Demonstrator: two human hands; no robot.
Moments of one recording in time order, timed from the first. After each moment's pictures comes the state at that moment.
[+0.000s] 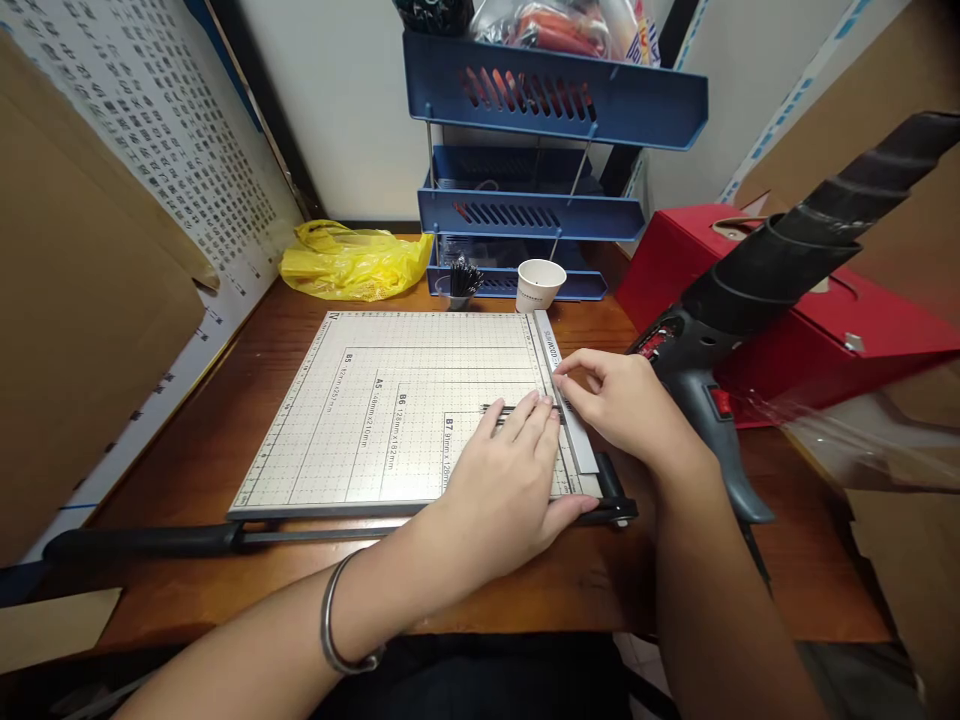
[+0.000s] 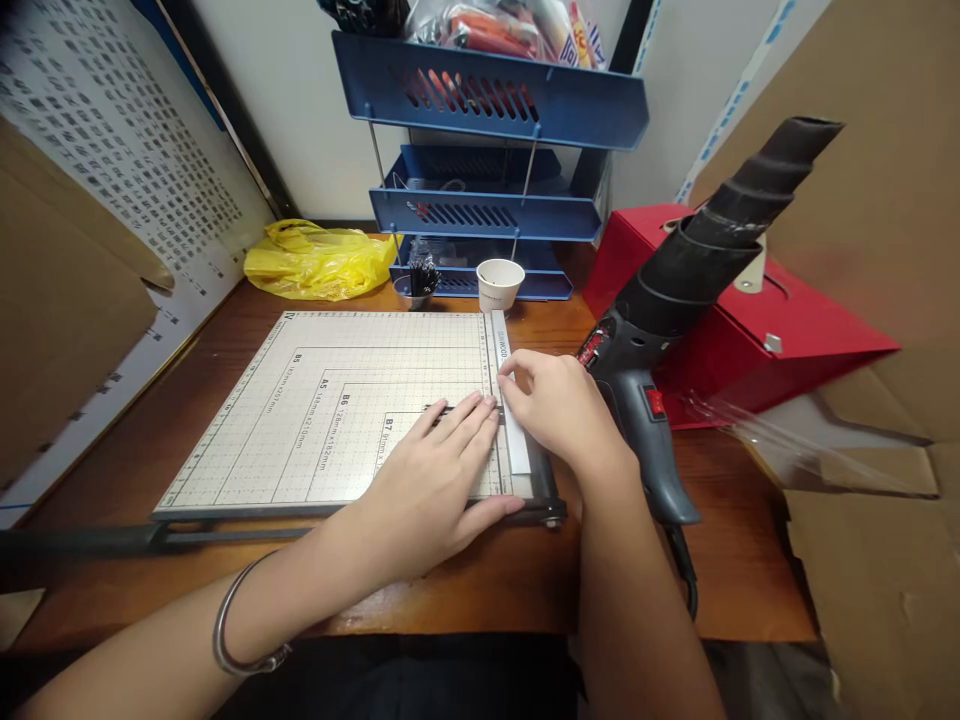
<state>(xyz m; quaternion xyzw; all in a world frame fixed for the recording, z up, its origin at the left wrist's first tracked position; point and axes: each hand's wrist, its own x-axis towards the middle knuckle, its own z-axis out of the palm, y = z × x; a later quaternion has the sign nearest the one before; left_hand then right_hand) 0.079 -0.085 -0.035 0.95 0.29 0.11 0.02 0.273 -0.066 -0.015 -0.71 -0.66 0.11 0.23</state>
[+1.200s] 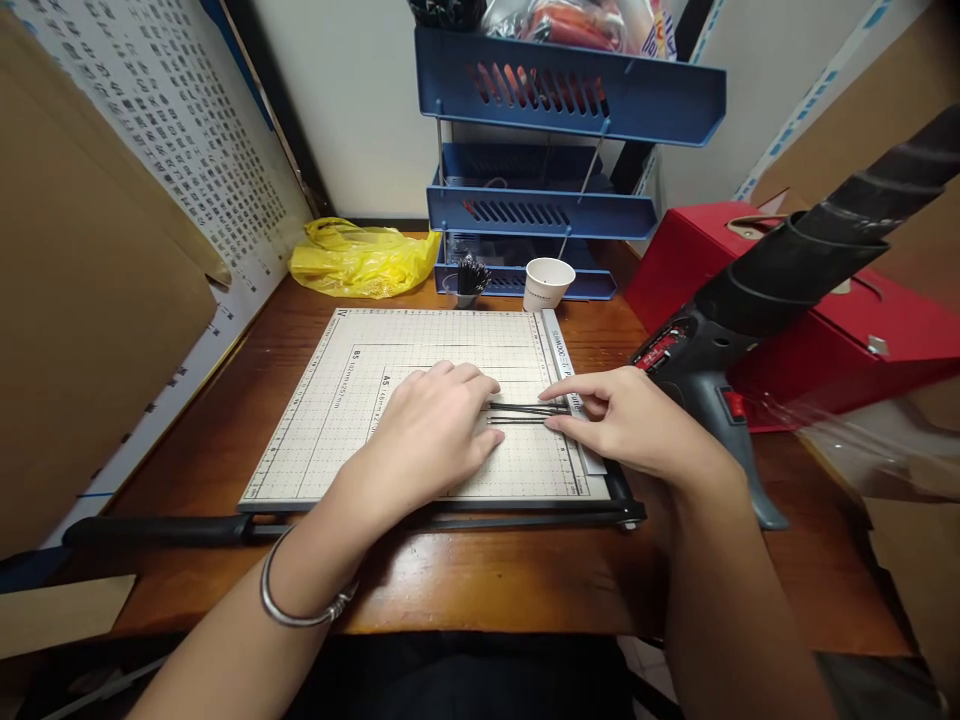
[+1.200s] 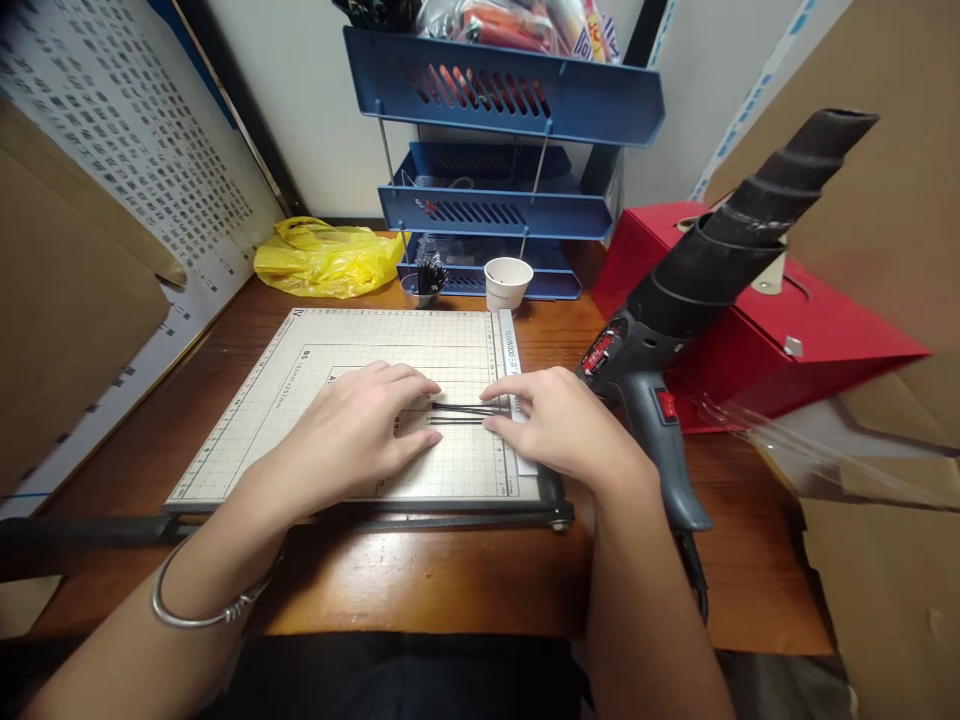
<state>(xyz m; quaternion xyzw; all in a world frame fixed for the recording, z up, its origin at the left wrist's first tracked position) 0.035 -0.038 0.013 0.90 0.42 0.06 0.09 0.268 -0.078 0.001 -0.64 -0.71 0.22 0.18</state>
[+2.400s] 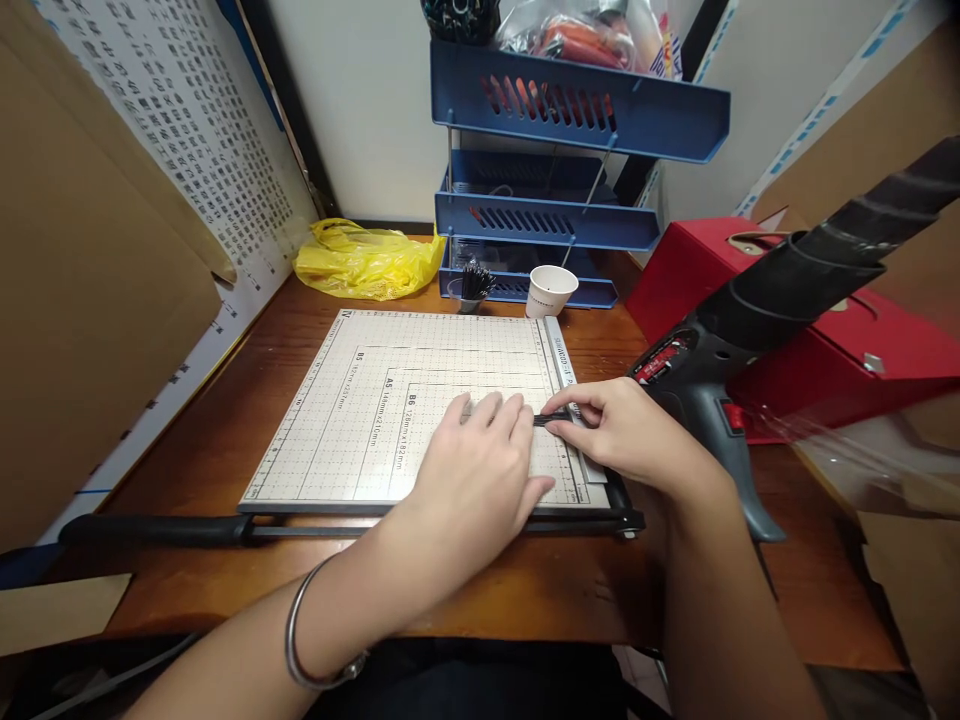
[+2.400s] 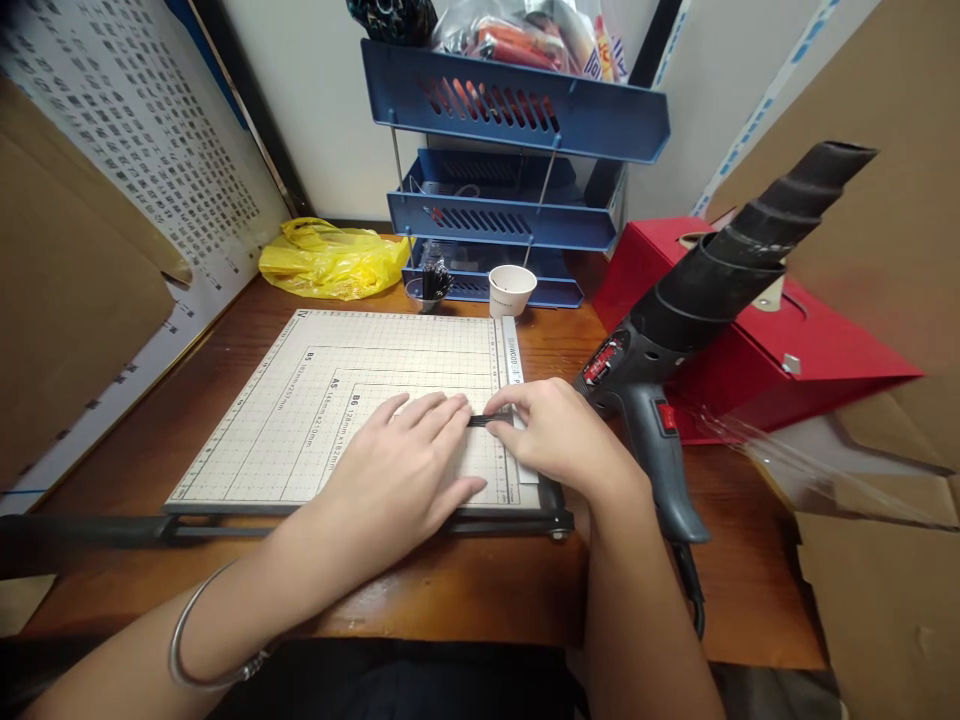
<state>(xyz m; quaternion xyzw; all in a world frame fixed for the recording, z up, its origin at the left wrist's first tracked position) 0.056 -0.076 -0.006 0.93 0.35 0.08 -0.01 0.263 -0.076 -0.003 -0.63 -0.72 0.22 0.19</state>
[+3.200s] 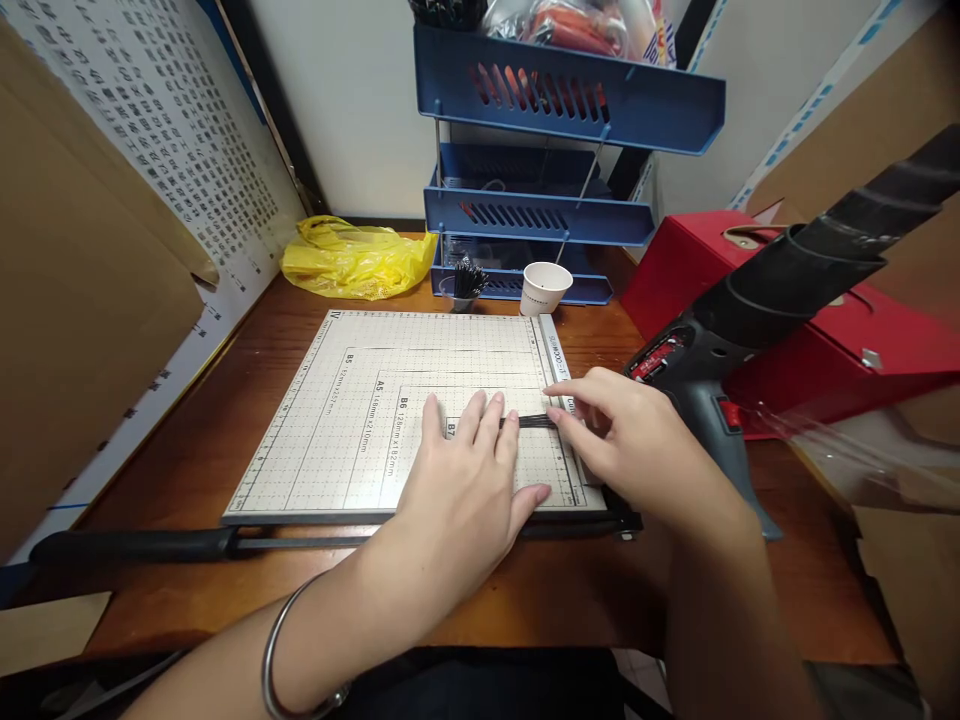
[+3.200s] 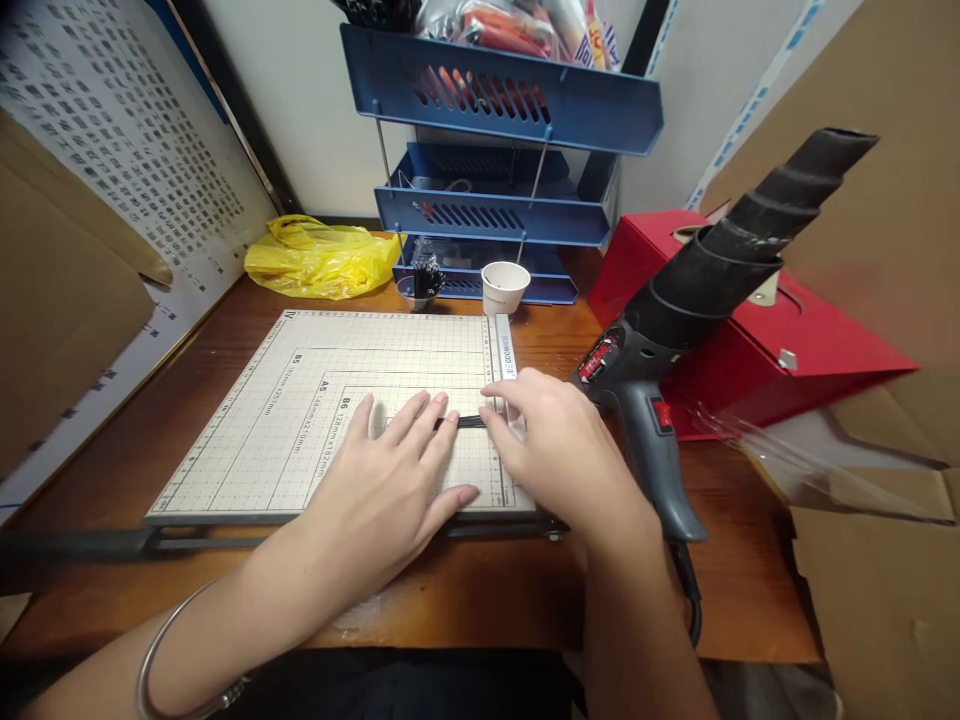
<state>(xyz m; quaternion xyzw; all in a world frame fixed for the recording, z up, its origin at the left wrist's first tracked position) 0.053 -0.083 -0.016 0.93 0.37 0.01 -0.03 0.248 -0.097 0.001 -0.66 -0.72 0.09 0.21</state>
